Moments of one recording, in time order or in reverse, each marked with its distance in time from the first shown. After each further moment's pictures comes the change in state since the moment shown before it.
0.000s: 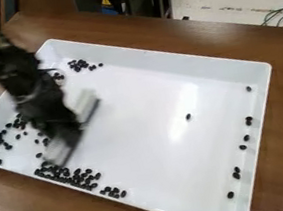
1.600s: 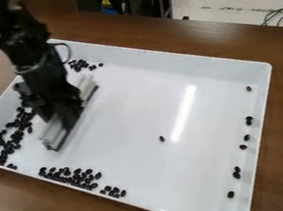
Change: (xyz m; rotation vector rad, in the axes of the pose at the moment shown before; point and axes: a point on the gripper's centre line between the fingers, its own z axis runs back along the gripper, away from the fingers) arm 0.039 -0.060 0.029 -0.055 0.022 -0.101
